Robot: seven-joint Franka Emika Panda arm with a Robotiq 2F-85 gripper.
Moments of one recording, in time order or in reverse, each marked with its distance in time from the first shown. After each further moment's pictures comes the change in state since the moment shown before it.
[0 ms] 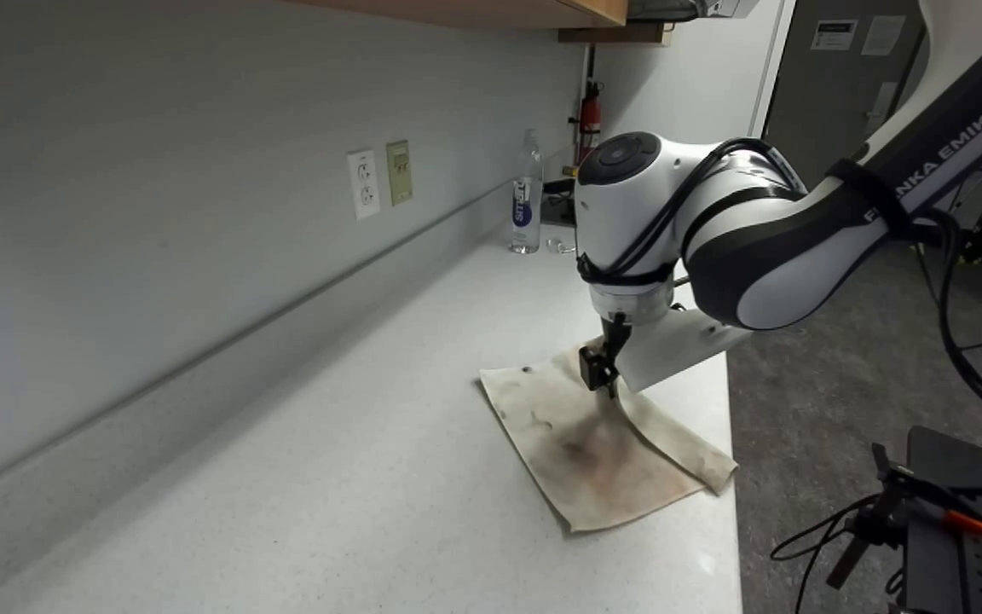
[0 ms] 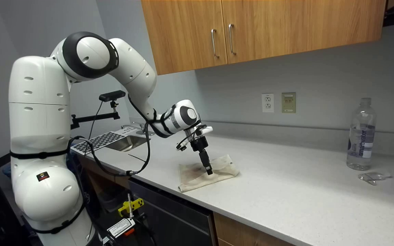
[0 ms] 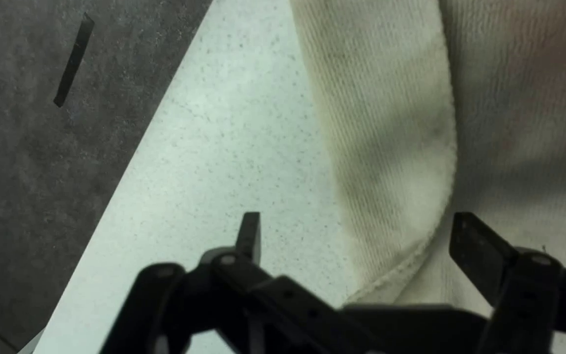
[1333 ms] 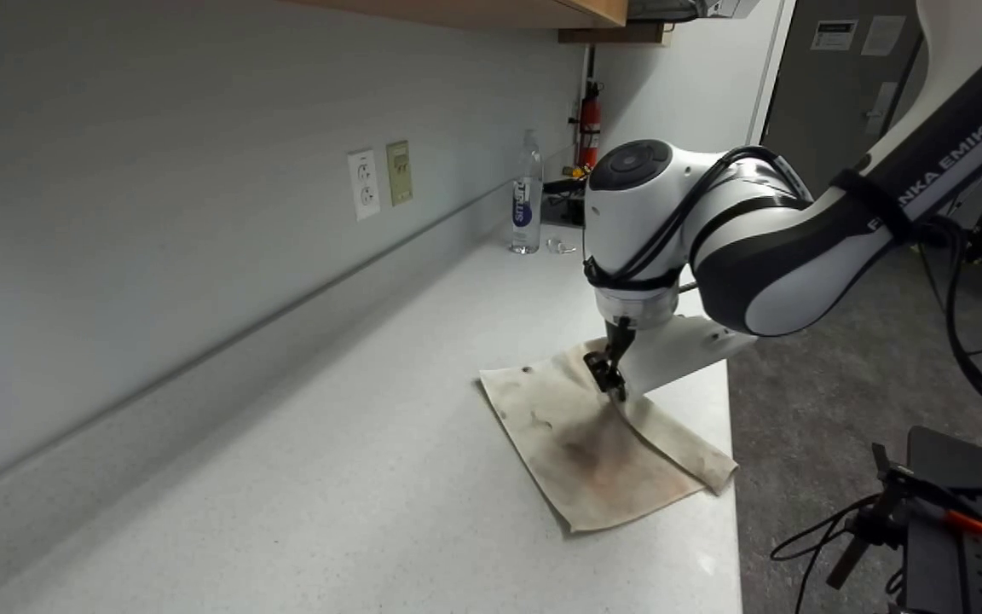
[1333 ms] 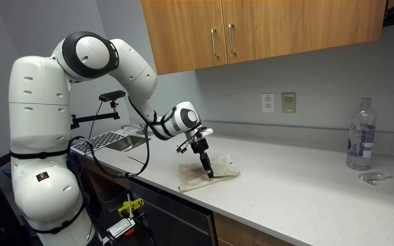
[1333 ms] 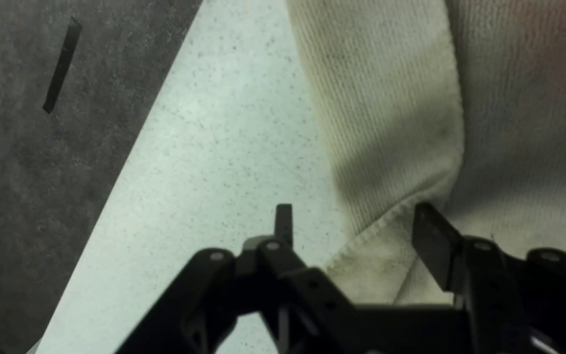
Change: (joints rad) arm -0.005 0.000 -0.012 -0.028 -0.005 0.057 0.025
